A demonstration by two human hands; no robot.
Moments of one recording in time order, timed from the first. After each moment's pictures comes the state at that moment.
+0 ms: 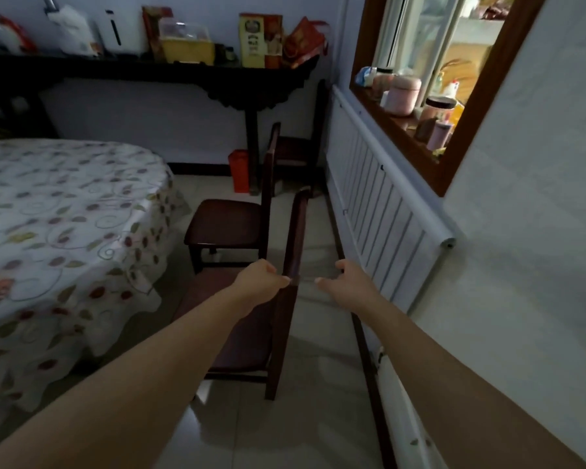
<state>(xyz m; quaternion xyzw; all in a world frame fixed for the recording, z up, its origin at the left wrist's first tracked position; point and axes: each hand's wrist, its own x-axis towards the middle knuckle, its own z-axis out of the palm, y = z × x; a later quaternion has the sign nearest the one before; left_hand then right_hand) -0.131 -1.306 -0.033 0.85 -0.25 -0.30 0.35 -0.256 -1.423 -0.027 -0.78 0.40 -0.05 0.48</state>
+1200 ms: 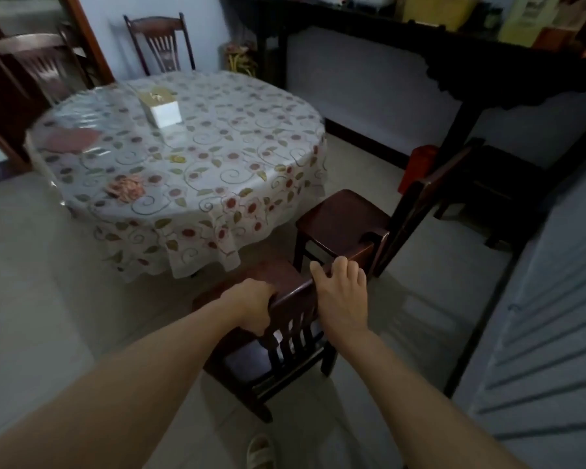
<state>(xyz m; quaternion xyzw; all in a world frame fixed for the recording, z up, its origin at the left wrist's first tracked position) 0.016 -1.407 -0.072 0.94 -0.06 -0.32 0.09 0.008 -1.567 -0.113 -0.98 -0.08 -0.15 0.02</state>
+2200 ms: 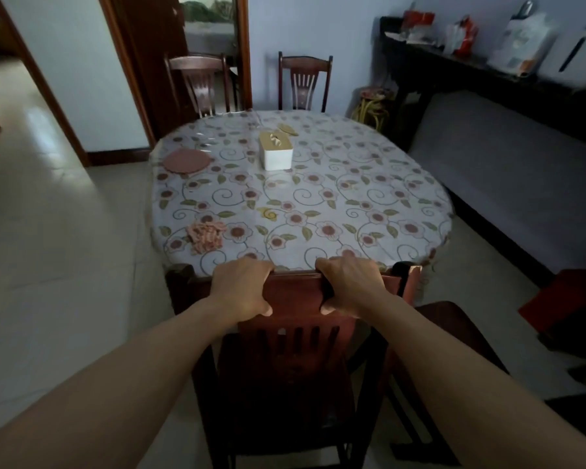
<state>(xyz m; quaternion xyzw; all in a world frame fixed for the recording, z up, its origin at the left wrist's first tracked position) 0.254 -1.241 -0.036 0.98 0.16 -0.07 0.06 0.360 -1.401 -0.033 -0.89 -0.45 0.03 -0.05</state>
